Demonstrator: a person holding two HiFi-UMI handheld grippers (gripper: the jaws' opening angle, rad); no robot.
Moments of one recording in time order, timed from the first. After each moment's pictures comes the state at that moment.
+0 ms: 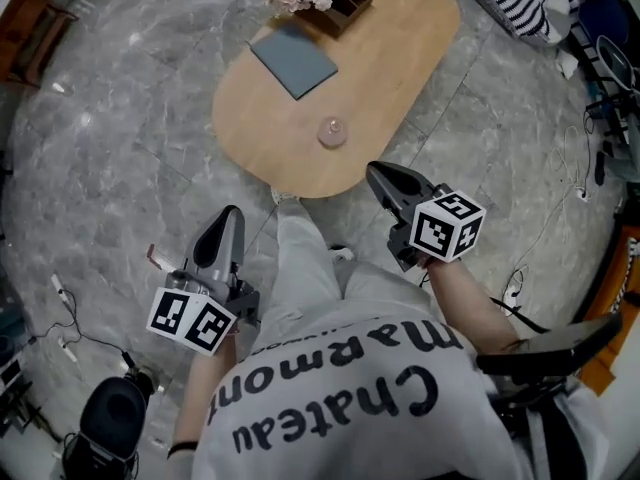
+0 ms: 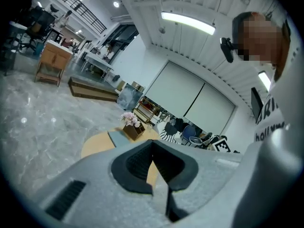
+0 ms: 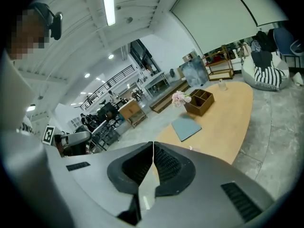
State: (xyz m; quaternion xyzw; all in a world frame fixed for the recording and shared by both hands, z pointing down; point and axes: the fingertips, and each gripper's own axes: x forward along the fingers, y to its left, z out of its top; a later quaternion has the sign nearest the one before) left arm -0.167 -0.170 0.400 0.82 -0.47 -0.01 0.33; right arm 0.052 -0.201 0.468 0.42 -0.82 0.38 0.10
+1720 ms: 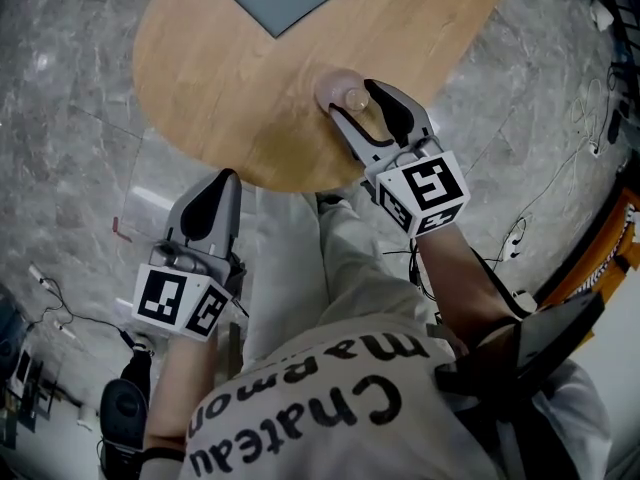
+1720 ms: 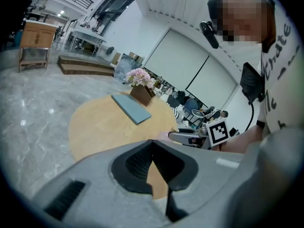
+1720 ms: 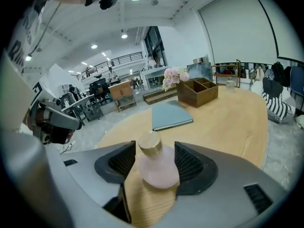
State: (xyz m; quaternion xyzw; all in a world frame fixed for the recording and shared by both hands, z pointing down) left arm -0.125 -0.256 0.643 0.82 -0.39 0.13 0.39; right arm 0.038 -0.310 0.691 0.45 -0.83 0.25 0.22
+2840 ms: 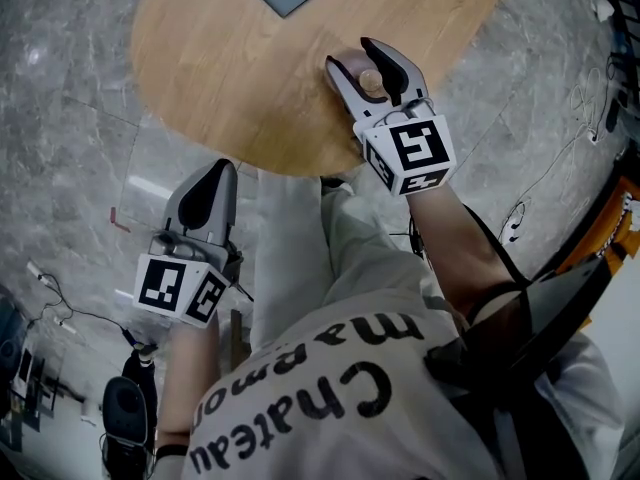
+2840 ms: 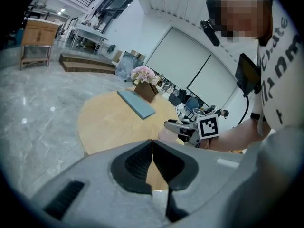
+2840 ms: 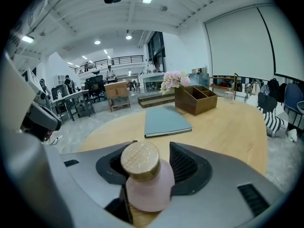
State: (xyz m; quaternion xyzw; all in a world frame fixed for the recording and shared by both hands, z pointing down) left arm -0.150 -0.245 0.664 0.82 -0.39 0.14 0.40; right arm 0.026 -0.345 0.706 0.50 -0.82 0.19 0.22
